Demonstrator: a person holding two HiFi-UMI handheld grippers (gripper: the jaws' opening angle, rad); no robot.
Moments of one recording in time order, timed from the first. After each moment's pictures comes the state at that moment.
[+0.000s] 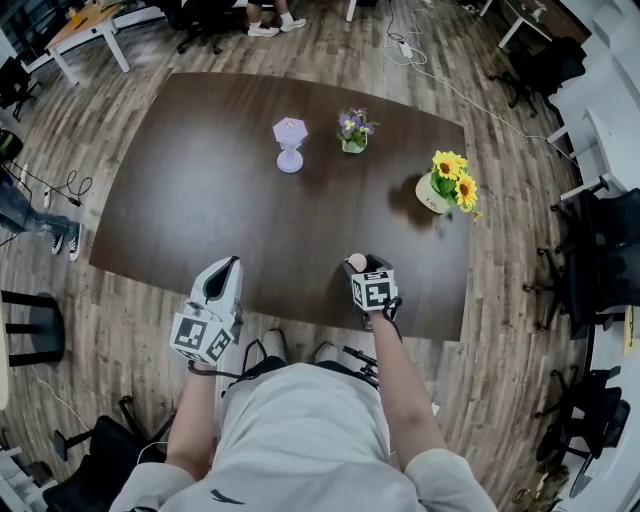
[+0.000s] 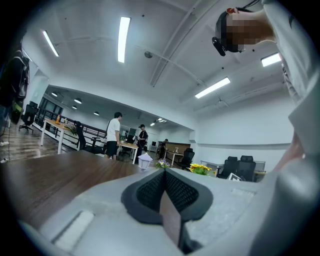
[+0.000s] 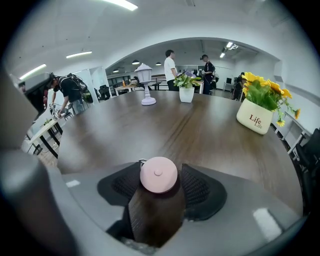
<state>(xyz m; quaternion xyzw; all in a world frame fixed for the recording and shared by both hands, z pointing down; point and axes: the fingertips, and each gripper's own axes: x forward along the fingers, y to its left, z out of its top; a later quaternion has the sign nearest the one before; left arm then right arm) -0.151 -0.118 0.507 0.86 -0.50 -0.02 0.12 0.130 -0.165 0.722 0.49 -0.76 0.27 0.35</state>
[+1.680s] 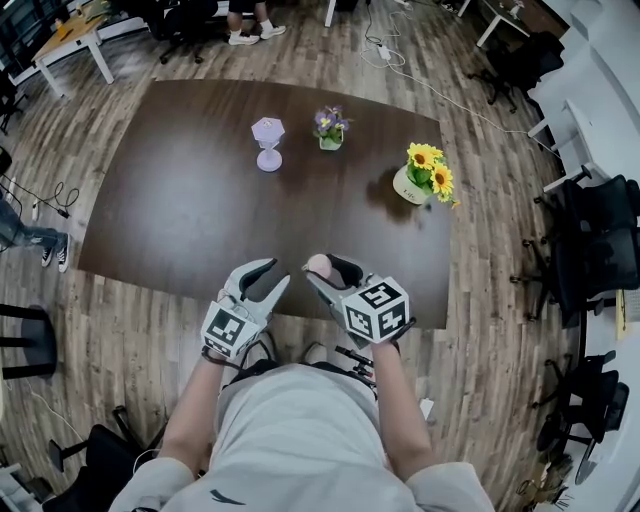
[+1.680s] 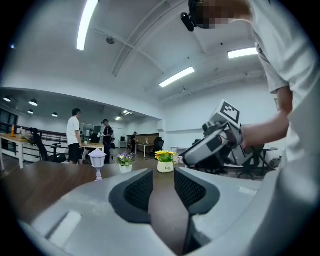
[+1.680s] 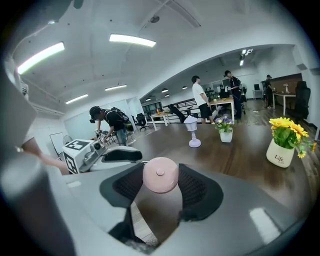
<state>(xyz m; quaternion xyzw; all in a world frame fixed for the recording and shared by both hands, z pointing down) -0.021 -0.088 0.520 0.94 -0.33 0.06 0.03 0.043 -0.098 0.520 0.34 -0.89 0.24 0.18</state>
